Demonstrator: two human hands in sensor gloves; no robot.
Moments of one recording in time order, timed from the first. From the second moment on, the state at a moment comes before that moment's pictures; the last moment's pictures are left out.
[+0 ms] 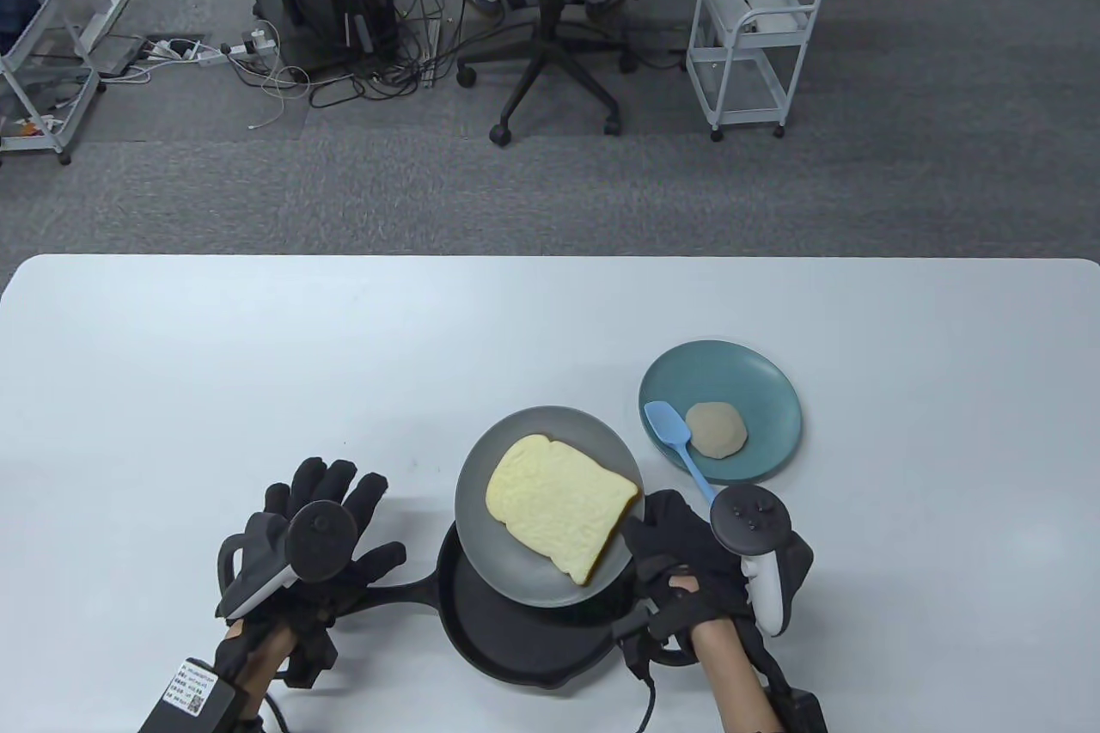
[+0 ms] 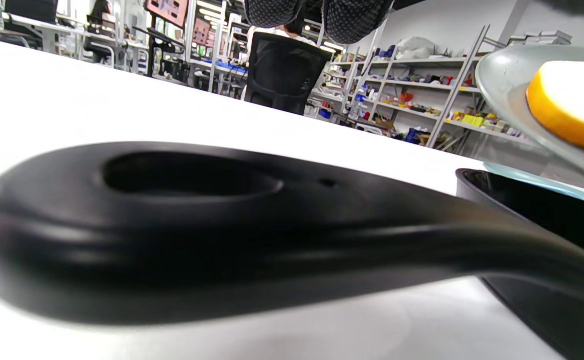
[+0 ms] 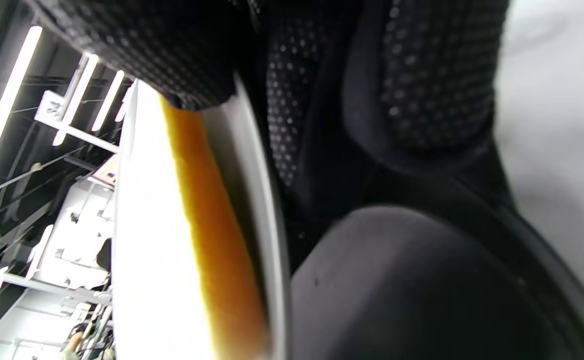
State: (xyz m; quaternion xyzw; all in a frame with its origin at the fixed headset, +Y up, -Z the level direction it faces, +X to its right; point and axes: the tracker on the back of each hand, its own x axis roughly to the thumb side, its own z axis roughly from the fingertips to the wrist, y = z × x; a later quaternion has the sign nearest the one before) left_hand -0.276 -0.726 -0.297 -0.06 -0.09 0.09 0.99; right_hand 0.129 -0.726 -0.277 -0.13 0.07 0.86 0.49
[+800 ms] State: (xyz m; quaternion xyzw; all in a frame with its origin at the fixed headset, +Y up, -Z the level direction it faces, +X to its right) left_hand -0.270 -0.726 -0.294 -0.06 -0.09 0.07 0.99; right_hand 0.108 -0.695 -0.241 0.02 -0.09 0.93 0.36
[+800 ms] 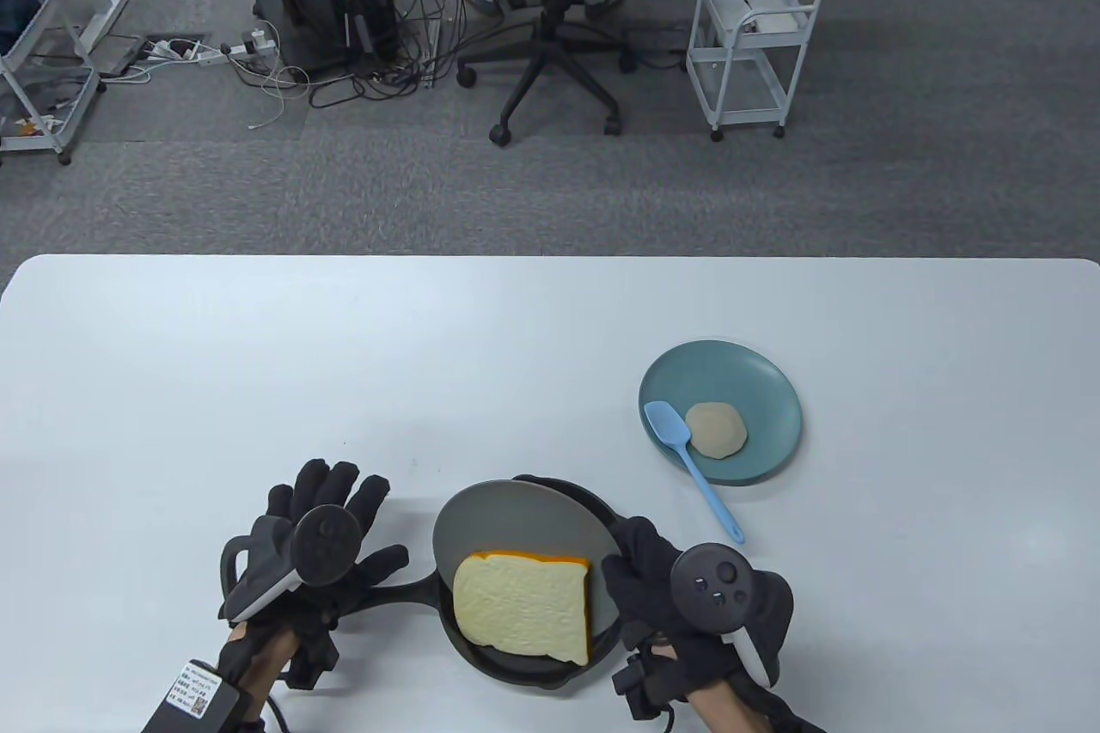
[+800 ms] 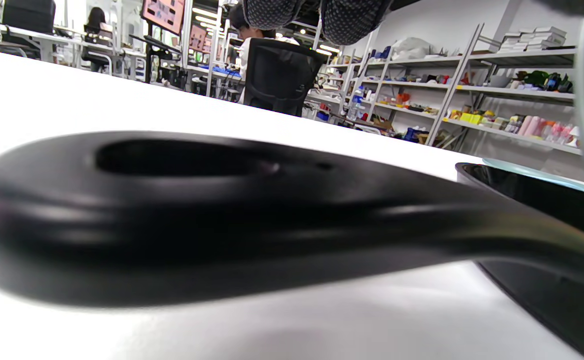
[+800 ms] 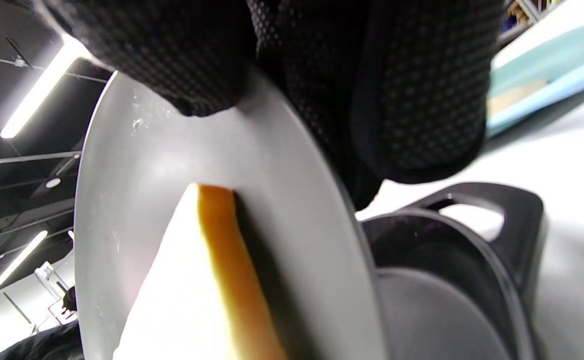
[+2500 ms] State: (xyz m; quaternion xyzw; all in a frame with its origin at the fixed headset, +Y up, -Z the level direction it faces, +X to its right) left_hand -0.266 -0.723 -0.291 -0.06 -0.09 0.06 0.99; right_hand 0.199 -0.696 -0.274 -0.22 -0.07 0.74 0.63
